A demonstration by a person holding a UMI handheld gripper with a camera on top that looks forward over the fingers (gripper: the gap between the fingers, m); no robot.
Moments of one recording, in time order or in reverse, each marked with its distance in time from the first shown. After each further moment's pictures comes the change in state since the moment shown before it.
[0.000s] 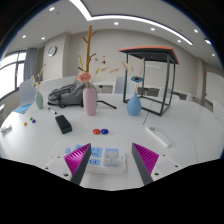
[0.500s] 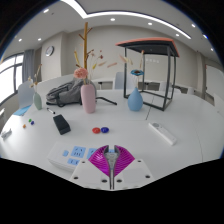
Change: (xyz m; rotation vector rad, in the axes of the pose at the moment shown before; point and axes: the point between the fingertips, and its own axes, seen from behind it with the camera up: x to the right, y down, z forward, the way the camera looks) arm -0.003 0.007 0.023 -0.044 -0.013 0.044
